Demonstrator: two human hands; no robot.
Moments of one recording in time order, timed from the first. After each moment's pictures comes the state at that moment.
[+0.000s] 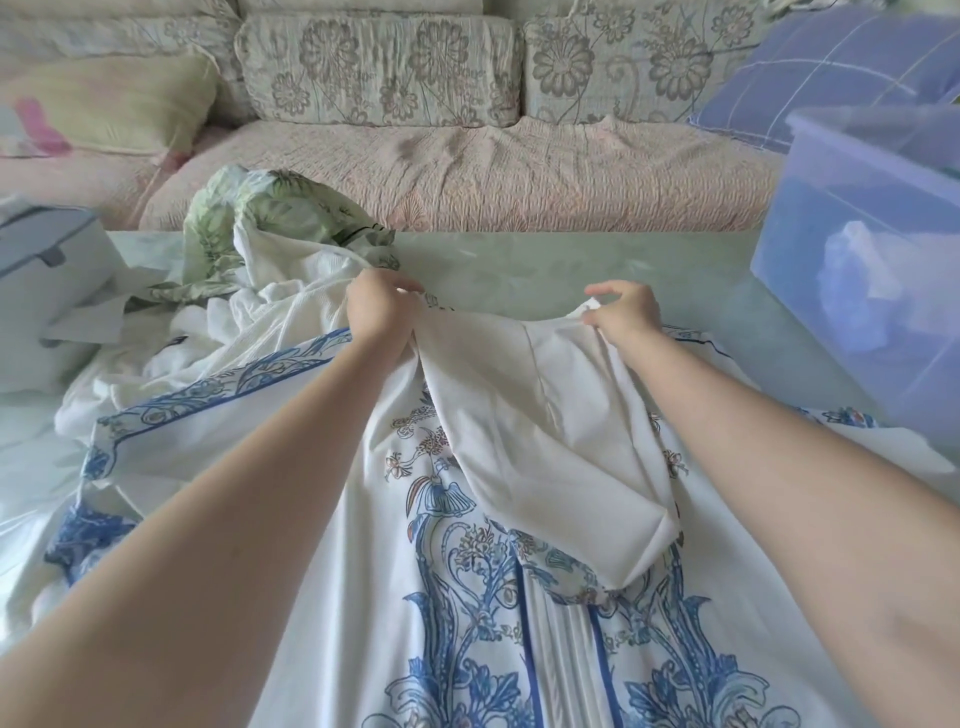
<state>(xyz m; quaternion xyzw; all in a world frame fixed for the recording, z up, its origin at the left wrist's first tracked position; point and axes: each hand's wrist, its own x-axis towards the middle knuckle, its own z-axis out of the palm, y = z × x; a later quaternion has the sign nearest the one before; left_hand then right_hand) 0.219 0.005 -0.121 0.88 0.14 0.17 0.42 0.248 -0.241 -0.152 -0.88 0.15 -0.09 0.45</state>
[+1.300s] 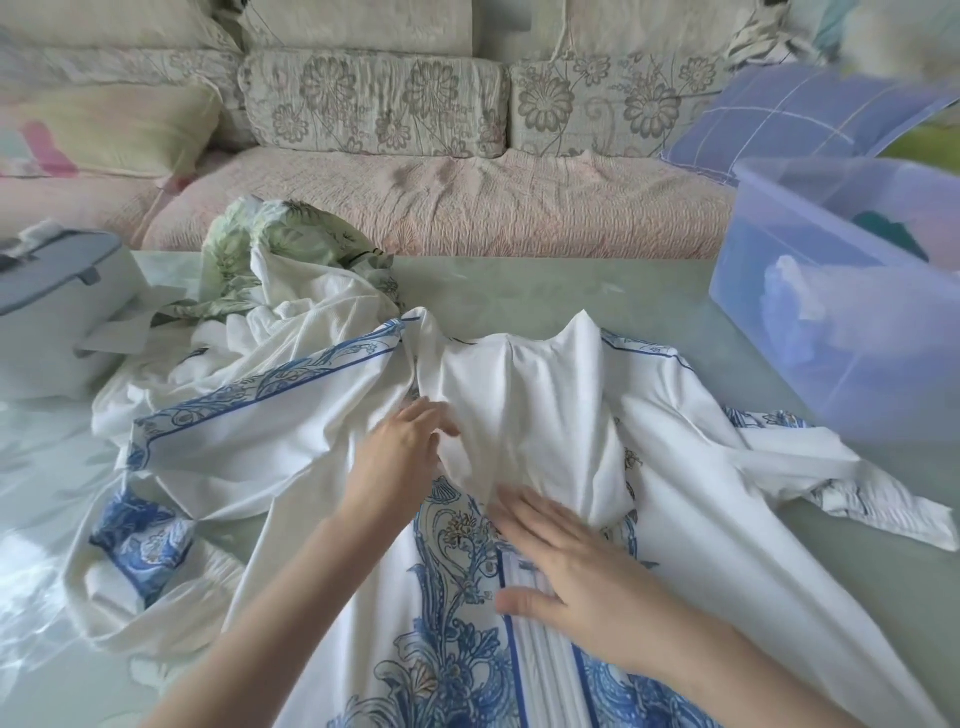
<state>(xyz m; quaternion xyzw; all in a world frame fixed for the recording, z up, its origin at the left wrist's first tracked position) 0.066 -0.001 -0.157 0.94 -0.12 0.15 0.27 -0.018 -0.202 -0.148 -0.94 -0.30 0.11 0.14</state>
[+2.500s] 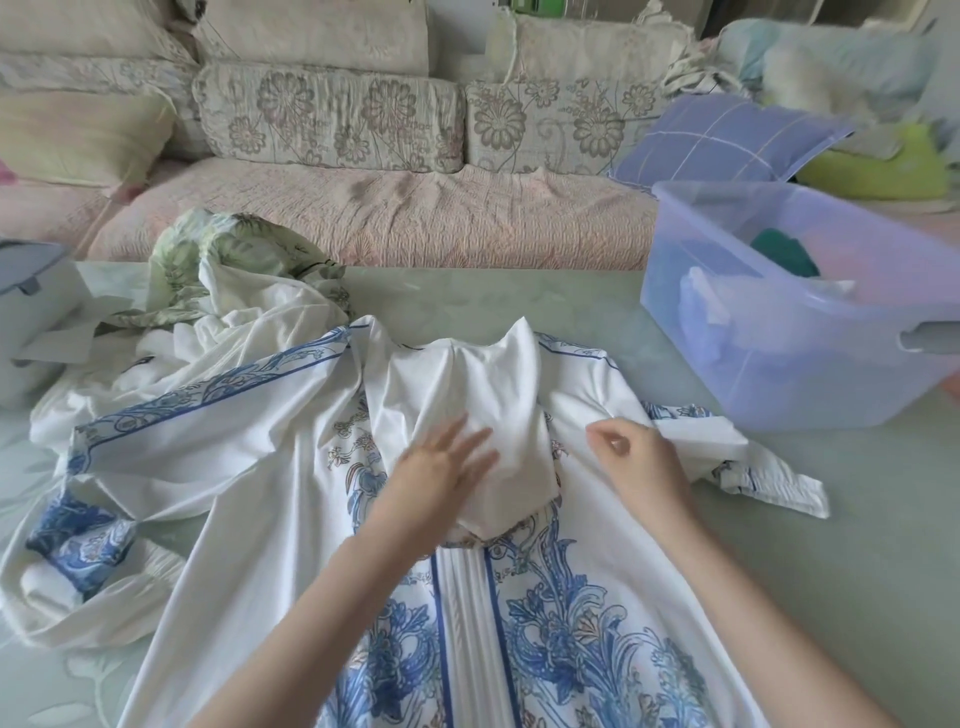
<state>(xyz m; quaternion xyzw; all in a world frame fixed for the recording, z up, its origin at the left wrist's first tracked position) 0.036 -0.070 -0.153 0.95 -0.22 -0.01 0.23 0.022 -0.297 -0.140 -0.91 0.12 -0.11 0.39</state>
